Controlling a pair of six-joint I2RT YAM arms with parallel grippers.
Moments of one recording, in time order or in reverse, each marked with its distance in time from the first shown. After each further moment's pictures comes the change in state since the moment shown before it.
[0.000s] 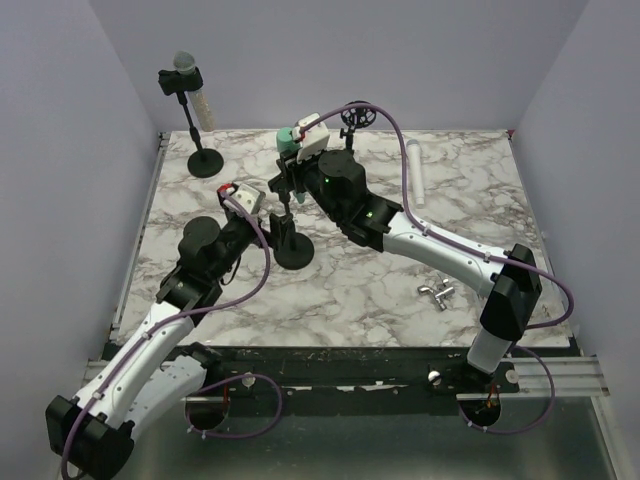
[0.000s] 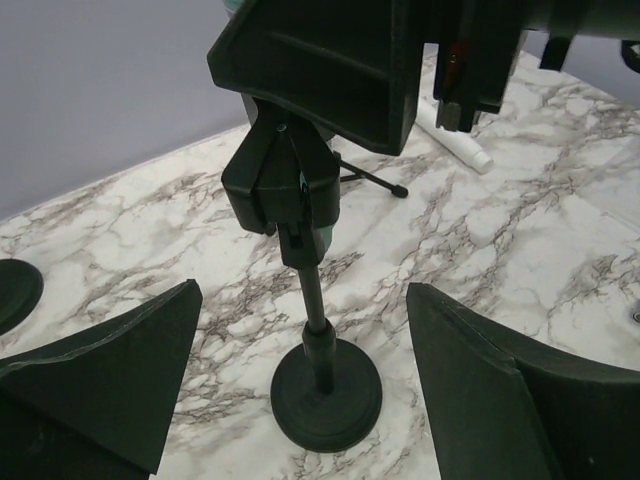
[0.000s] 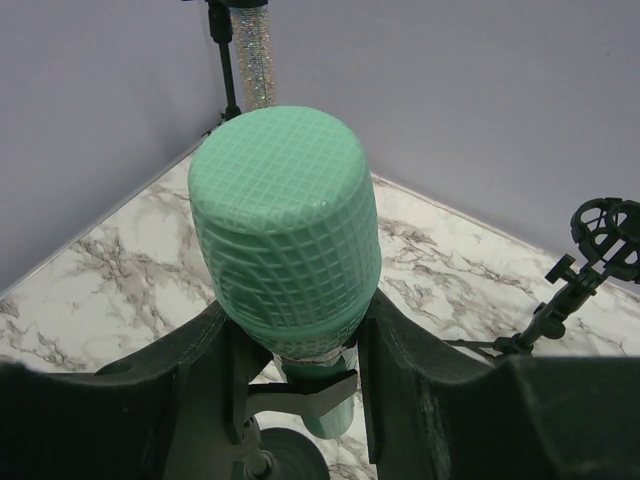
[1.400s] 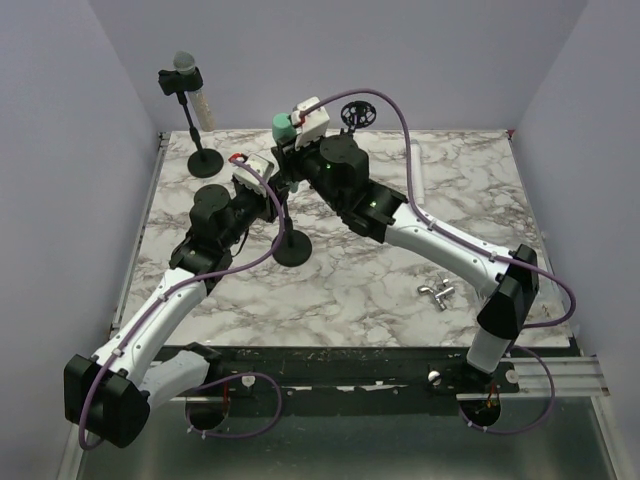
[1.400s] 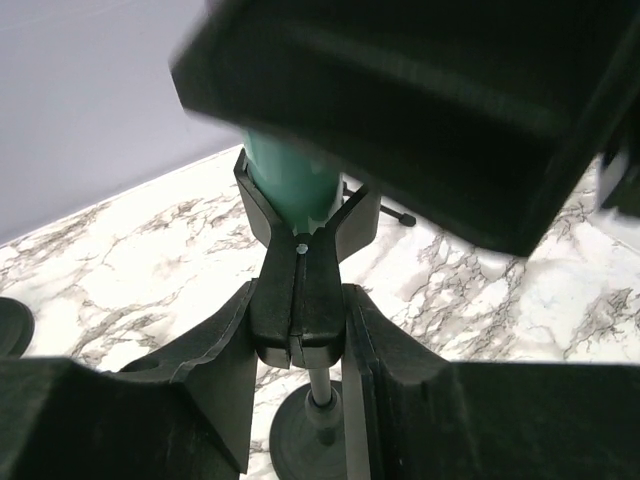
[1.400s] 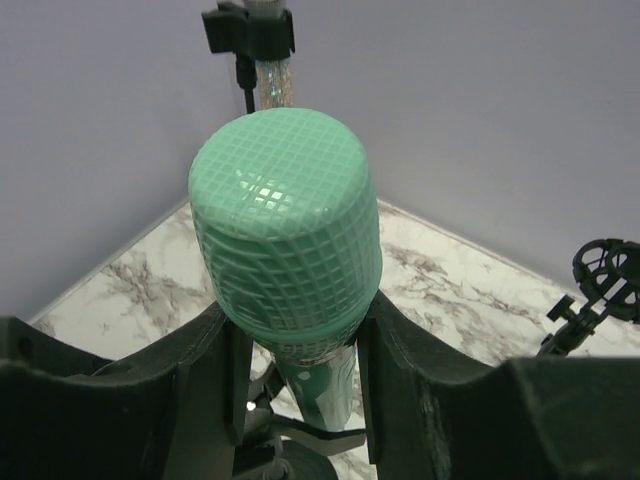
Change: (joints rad) left arm 0.071 0.283 0.175 0.074 0.076 0.000; right arm -0.001 0.014 0.115 -0.088 -0.043 0.009
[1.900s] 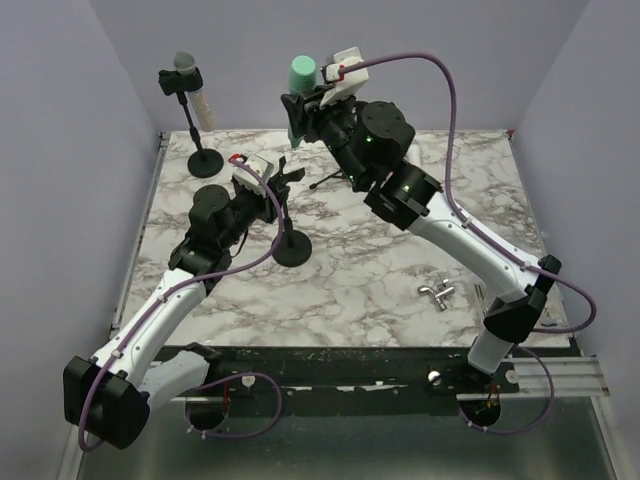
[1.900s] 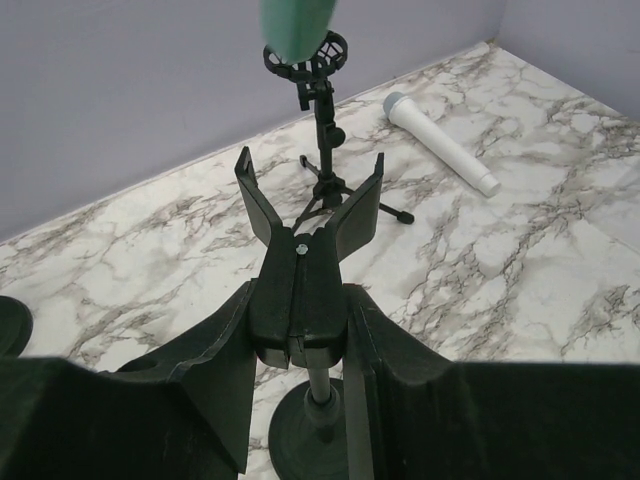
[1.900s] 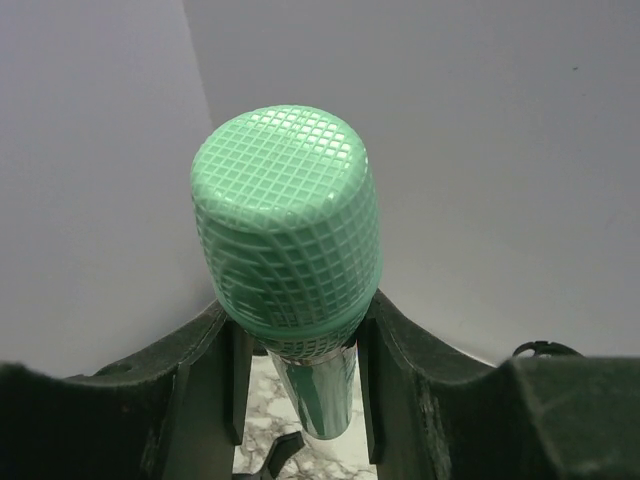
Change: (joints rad) left arm 0.000 -0.006 0.000 -0.010 0.009 -0.001; right arm 0.000 -0.012 0.302 -0.053 0.020 -0.053
